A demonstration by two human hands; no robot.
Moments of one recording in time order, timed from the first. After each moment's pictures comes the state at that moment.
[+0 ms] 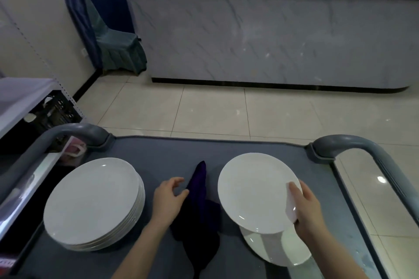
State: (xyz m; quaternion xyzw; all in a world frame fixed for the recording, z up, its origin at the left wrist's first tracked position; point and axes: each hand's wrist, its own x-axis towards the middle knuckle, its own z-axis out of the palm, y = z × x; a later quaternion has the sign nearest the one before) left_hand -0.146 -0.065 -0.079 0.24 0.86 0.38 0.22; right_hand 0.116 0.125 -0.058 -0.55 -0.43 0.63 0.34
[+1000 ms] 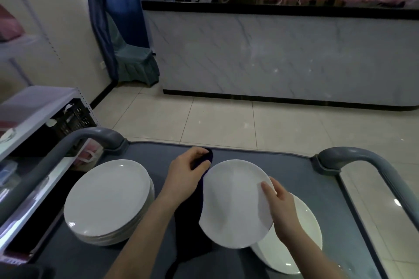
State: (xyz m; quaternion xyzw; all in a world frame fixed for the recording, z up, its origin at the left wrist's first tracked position) left_hand -0.129 -0.047 0.044 0.35 0.75 0.53 0.20; right_hand 0.069 0.080 -0.015 -0.45 -0.59 0.61 0.28
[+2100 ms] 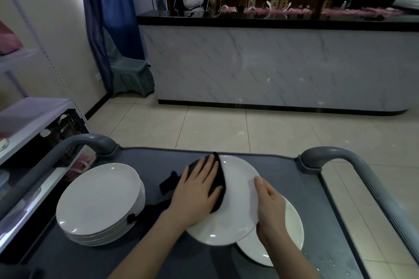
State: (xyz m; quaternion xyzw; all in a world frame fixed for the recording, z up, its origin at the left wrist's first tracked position) left_hand -0.079 -0.037 0.002 0.58 0.81 0.09 0.03; right_hand 0.083 0.052 0.015 -0.46 -0.48 0.65 0.37
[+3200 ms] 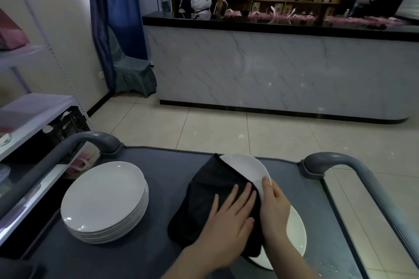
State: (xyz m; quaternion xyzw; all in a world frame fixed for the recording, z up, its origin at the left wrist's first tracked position) left_hand -0.001 -0.053 0.010 0.62 0.74 0.19 0.16; right_hand 0.073 0.044 0.024 -0.49 -0.50 0.56 0.44
